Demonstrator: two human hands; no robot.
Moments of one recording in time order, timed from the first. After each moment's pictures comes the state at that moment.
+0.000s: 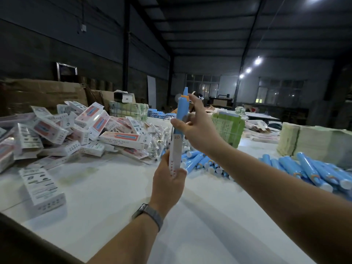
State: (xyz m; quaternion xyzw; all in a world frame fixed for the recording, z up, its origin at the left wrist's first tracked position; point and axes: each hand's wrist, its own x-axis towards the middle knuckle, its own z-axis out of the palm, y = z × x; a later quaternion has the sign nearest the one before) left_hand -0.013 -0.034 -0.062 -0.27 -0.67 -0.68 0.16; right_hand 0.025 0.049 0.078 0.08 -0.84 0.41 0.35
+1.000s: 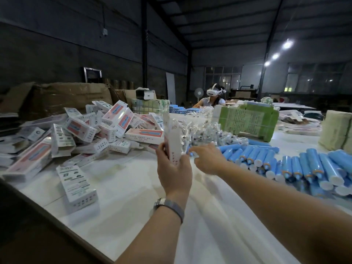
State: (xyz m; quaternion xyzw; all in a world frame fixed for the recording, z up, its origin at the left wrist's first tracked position) left_hand -0.047 -0.055 -0.056 -0.09 -0.63 -0.73 0.24; right_hand -0.078 0.081 -0.029 -0.06 -0.98 0.08 0.15
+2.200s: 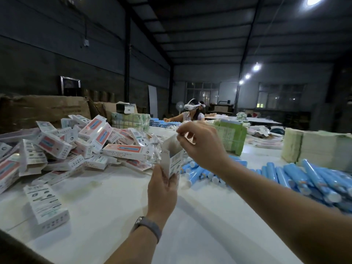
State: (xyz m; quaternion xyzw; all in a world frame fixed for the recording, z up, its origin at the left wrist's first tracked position) left_hand -0.035 -0.045 -0.064 -0.22 -0.67 -0.68 0.20; right_hand 0.030 0.052 0.071 0.15 -0.83 0.11 0.52
